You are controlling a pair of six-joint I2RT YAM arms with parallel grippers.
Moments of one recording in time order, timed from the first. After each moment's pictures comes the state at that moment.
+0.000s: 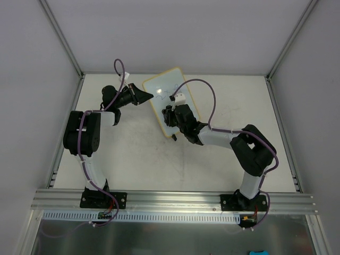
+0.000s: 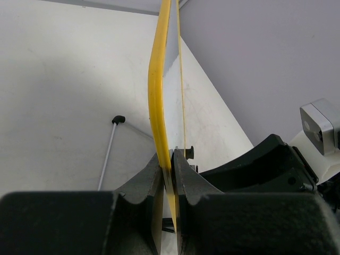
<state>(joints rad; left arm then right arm) -0.10 1.92 0.99 0.95 0.88 -0.80 0.81 1.81 1.03 0.39 0.23 0.30</state>
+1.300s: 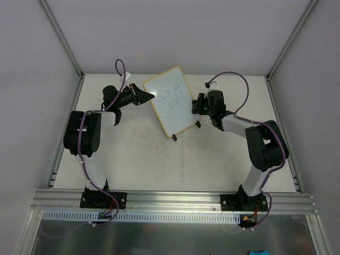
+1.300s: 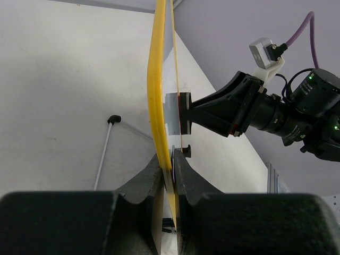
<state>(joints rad) -0.11 1.92 0.99 0.95 0.88 -0.80 0.40 1.78 1.01 0.28 -0.01 0.35</state>
